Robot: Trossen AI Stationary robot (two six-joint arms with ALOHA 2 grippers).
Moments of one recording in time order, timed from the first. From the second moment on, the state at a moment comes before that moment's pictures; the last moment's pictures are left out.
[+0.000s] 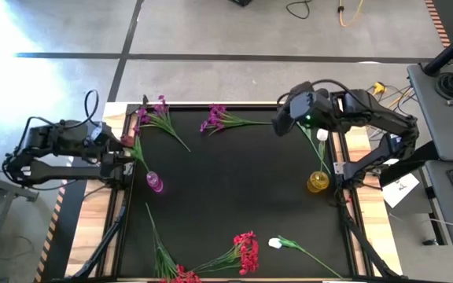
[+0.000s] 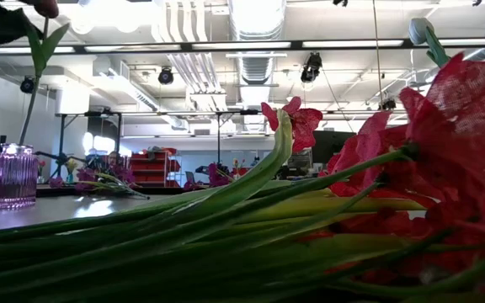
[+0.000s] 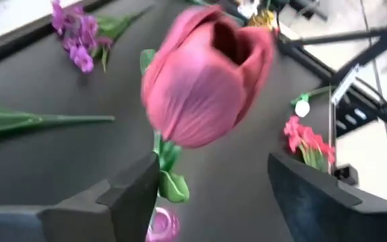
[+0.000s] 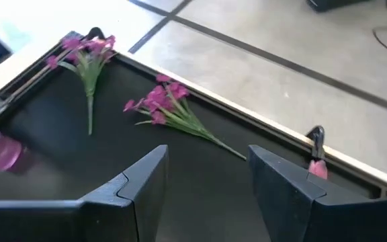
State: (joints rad) left arm 0.12 0.41 1.05 -1.24 -0.01 -0.51; right arm -0.07 1.50 1.97 -1.39 0.60 0.74
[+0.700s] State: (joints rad) left arm 0.12 0.57 1.56 -1.20 0.08 -0.37; right arm -0.41 1.50 1.86 -1.43 0.45 0.74
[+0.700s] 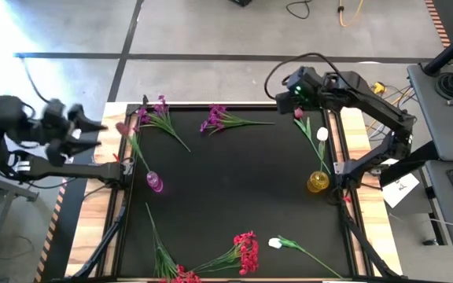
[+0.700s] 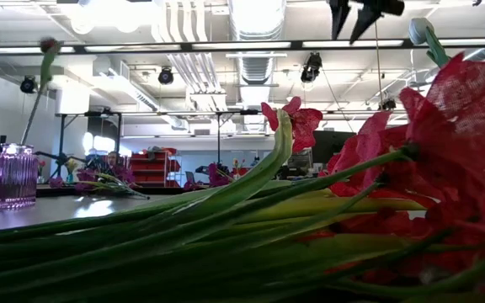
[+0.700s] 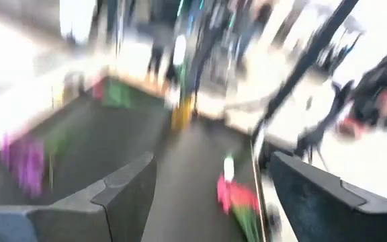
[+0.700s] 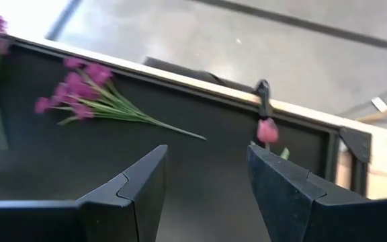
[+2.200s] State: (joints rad) left arm 0.12 0.81 1.47 -0.63 -0.15 -0.11; right arm -0.95 1.83 1.05 -0.75 0.21 0.51
